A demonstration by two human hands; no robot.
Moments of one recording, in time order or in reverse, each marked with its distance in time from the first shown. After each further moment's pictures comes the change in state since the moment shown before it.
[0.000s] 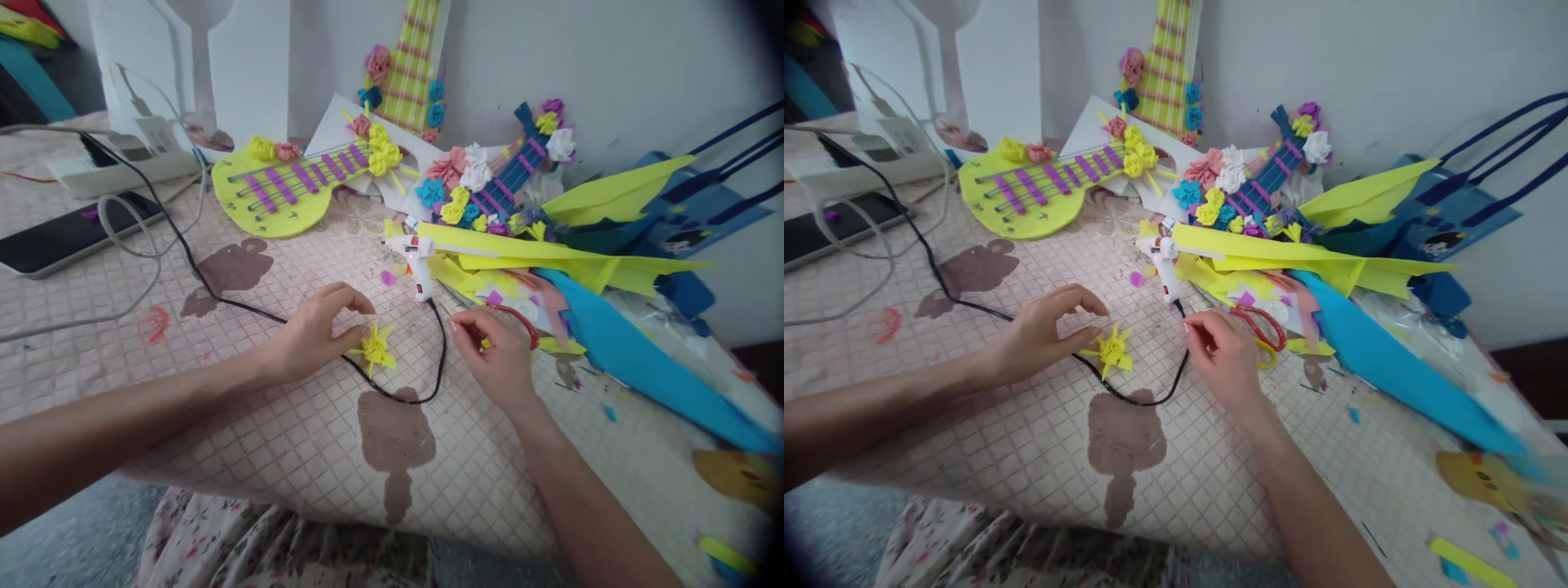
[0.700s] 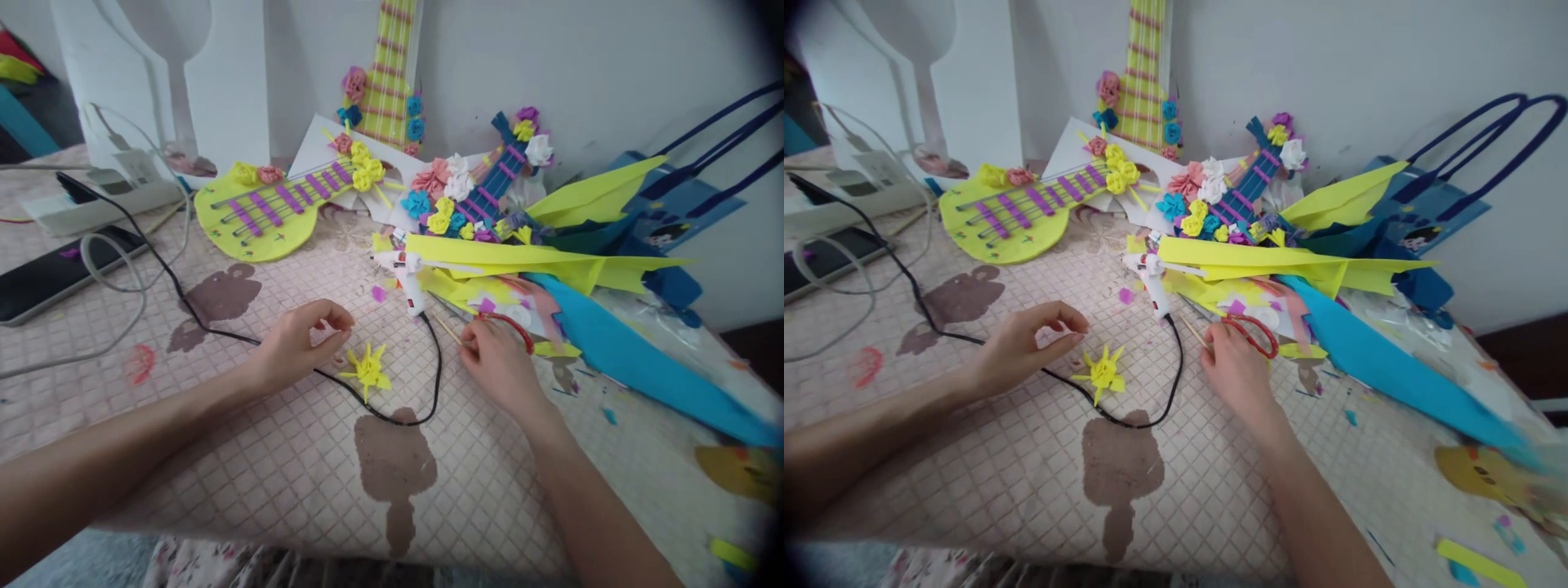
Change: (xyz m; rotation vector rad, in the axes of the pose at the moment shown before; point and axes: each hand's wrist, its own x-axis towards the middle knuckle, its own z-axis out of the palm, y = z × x) left_hand 0.011 -0.013 -0.013 -0.021 -0.021 -0.092; right_hand -0.008 0.045 0.000 -0.495 -0.294 0.184
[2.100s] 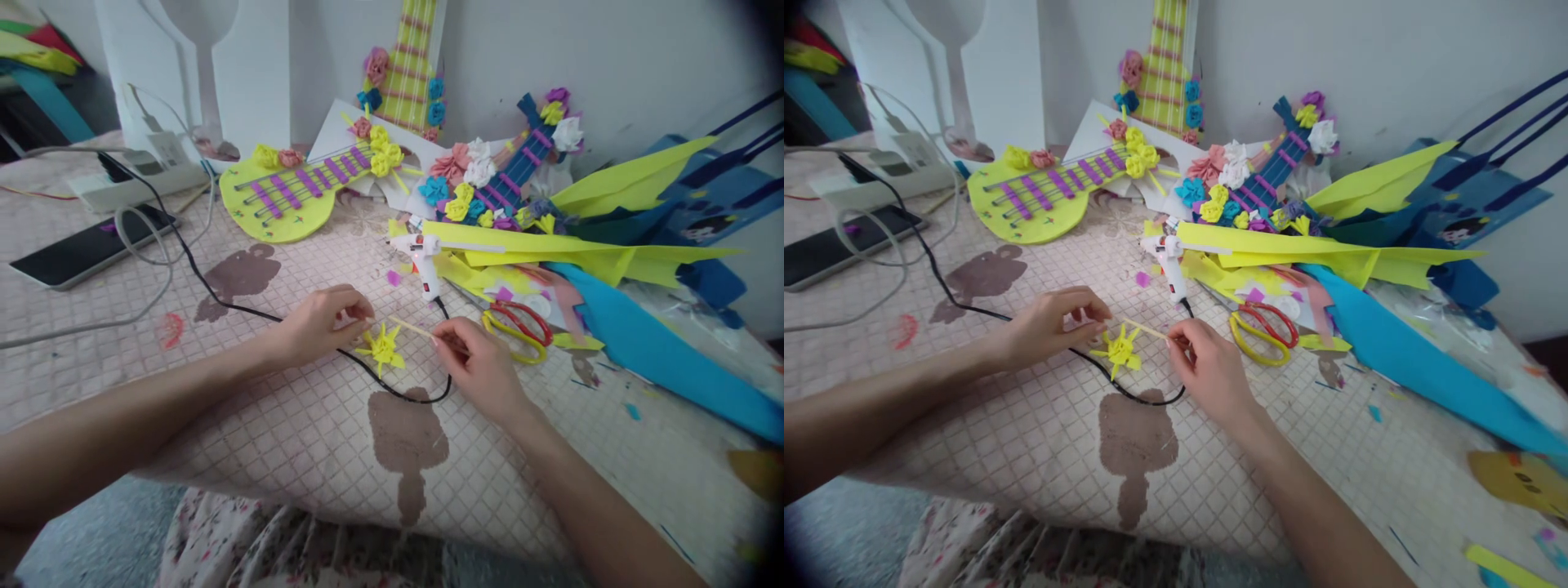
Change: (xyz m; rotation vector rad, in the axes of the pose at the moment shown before) left_hand -0.002 0.001 0.000 0.033 -0.145 0.080; right_hand -0.015 -0.063 -0.014 0.573 0.073 -0.148
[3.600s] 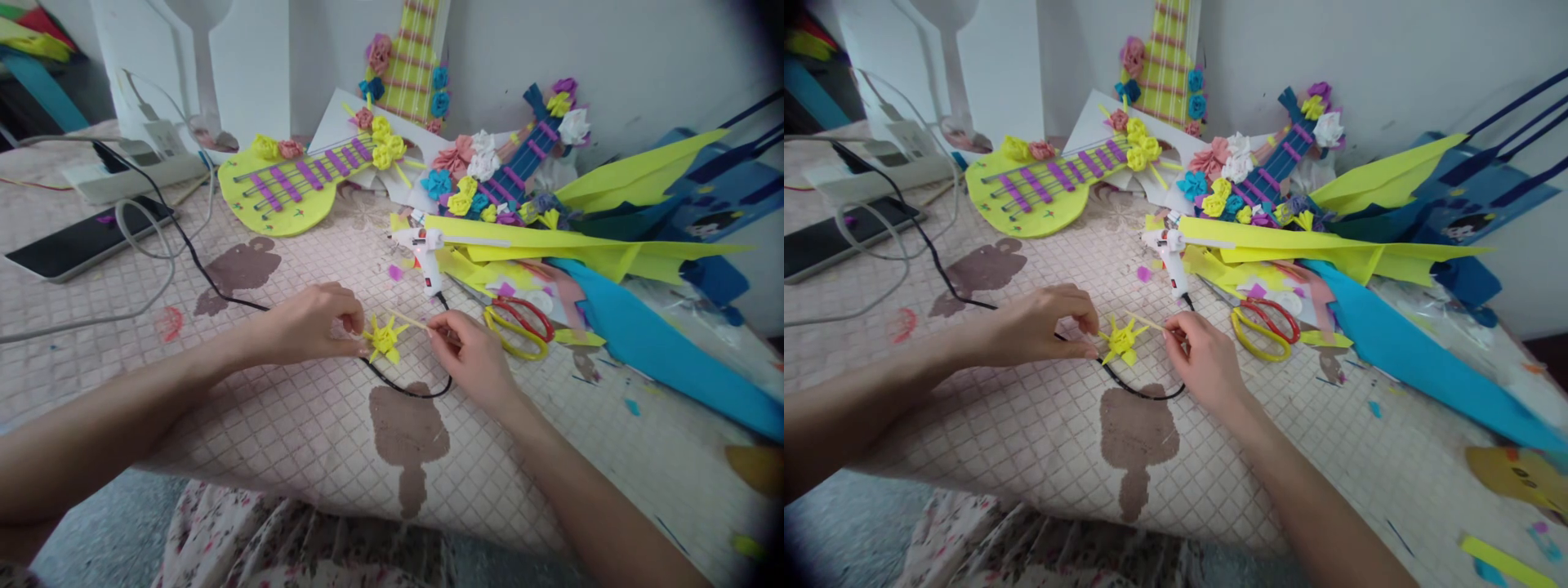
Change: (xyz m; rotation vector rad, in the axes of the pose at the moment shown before) left_hand -0.003 0.003 -0.017 0.123 -0.209 0.111; right_hand 0.004 0.004 0.010 0.019 -0.009 0.050
